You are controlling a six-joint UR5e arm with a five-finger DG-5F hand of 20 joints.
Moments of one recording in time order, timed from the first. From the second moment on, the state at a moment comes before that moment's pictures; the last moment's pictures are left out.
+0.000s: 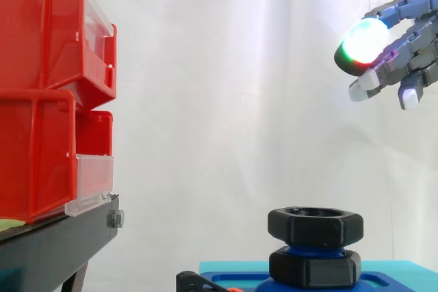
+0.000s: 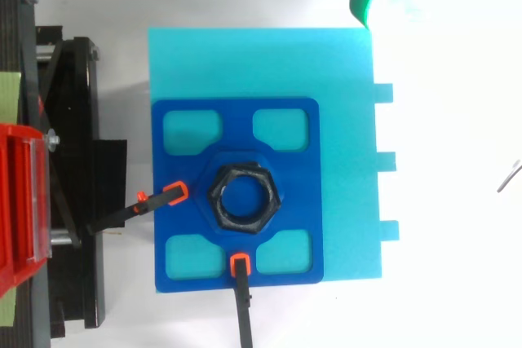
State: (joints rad) arm -0.04 -1.83 -1.44 -3.11 -1.54 -0.59
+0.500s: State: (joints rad) arm -0.04 -1.83 -1.44 -3.14 -1.54 -0.59
